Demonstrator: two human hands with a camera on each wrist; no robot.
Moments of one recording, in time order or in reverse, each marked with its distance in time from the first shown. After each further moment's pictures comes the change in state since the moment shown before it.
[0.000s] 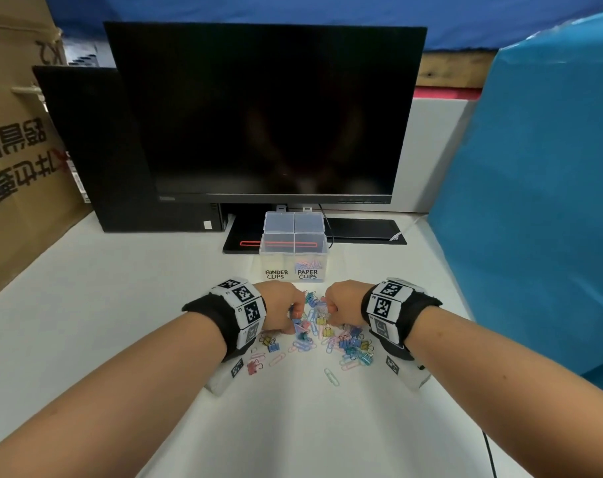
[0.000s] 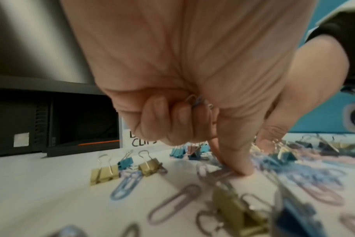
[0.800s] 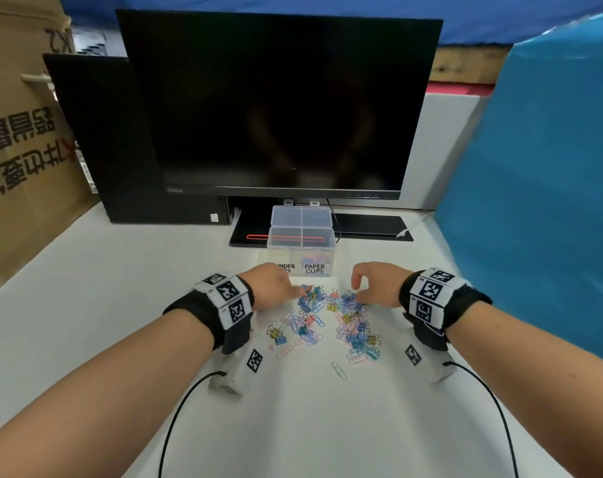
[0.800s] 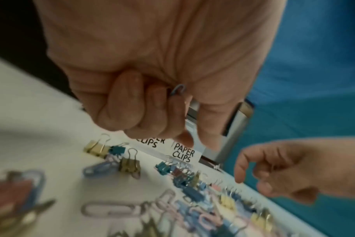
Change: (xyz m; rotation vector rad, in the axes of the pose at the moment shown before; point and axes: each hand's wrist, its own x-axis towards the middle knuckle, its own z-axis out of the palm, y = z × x) left_hand -0.010 -0.018 -0.005 -0.534 0.096 -0.288; right_hand -0.022 0.033 -0.012 0.257 0.113 0.115
